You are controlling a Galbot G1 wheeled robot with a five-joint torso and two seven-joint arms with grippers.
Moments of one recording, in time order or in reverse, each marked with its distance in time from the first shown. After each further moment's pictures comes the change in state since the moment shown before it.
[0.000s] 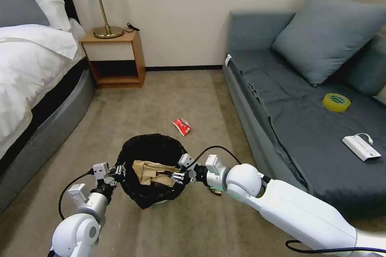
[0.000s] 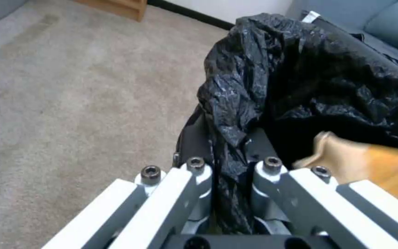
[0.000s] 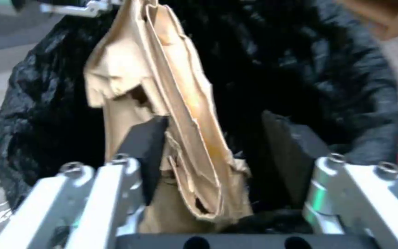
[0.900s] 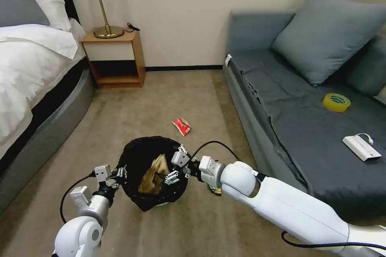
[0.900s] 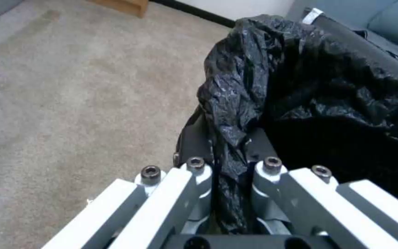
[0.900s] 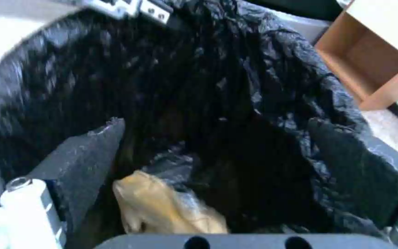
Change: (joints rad) left arm 0.010 -0.029 0.007 -0.006 0.028 0.000 -0.004; right arm 0.050 0.033 -0.064 -0.013 -0.236 0.101 -0.019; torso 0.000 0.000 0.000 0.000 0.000
